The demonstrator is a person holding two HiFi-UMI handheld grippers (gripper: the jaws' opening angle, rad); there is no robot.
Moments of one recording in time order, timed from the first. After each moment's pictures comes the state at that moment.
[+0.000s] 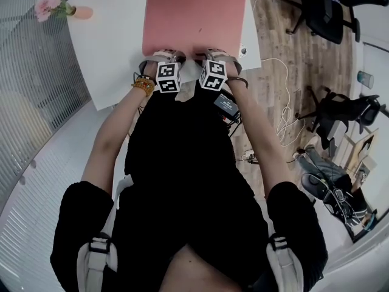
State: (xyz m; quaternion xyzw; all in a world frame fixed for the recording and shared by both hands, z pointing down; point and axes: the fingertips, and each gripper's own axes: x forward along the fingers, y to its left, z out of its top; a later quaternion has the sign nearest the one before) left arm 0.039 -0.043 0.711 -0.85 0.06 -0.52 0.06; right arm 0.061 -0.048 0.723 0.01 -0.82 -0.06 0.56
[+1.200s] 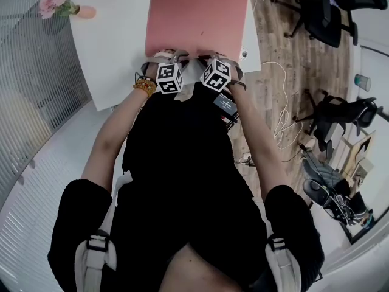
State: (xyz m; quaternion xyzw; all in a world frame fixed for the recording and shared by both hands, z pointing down) left arm 0.040 -0.056 0.699 -0.87 0.10 -0.48 0.05; right arm 0.063 -0.061 0.712 0.09 -0.83 0.04 0.54
